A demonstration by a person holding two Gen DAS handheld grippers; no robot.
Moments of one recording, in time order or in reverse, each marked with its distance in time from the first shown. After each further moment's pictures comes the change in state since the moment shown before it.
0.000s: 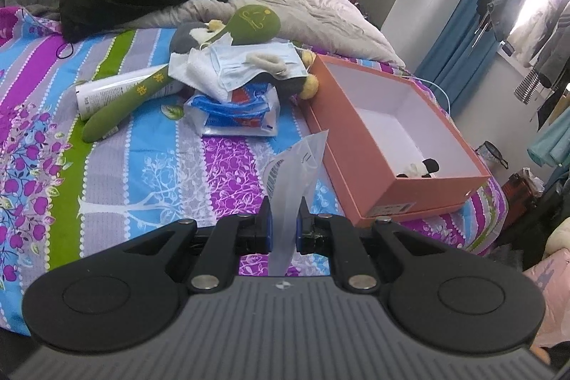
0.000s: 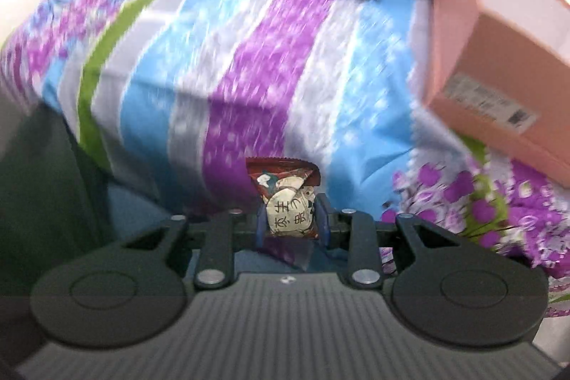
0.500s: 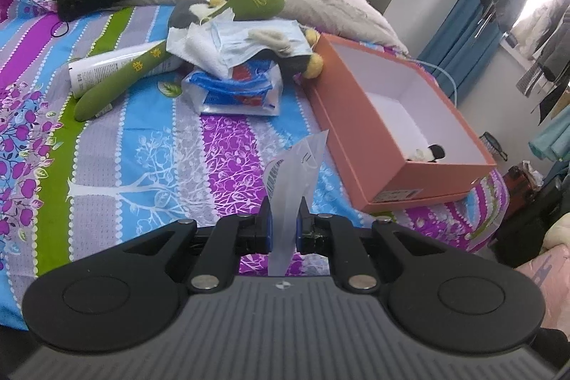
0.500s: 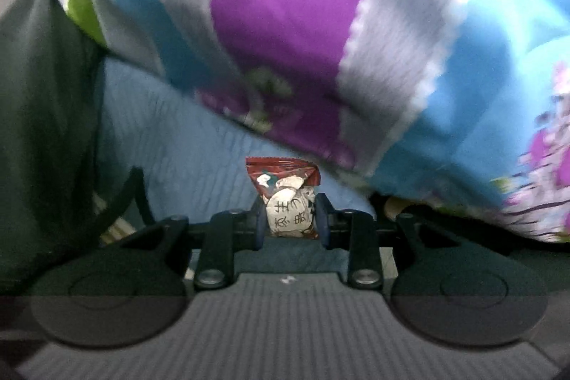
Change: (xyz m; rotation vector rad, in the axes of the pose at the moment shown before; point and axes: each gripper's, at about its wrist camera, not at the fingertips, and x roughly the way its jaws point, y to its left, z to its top) left arm 0.020 0.009 -0.008 -0.022 0.051 -0.013; right arm 0.105 0.029 -0.048 -0.138 0.402 0.125
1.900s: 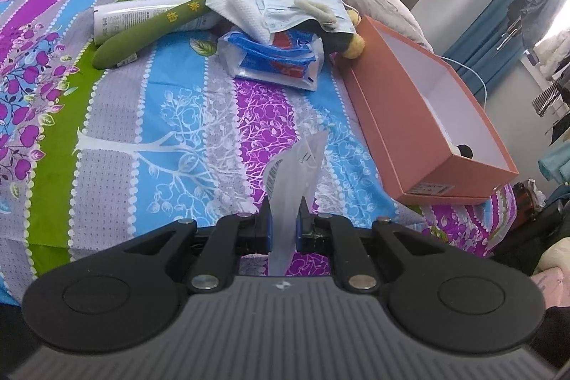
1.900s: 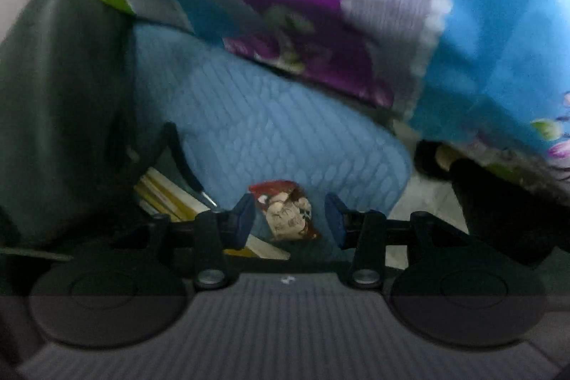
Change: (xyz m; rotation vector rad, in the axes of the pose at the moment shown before) left arm 0.036 0.048 -0.020 -0.122 0.062 0.017; right arm 0.033 -0.027 -0.005 0.053 0.279 0.237
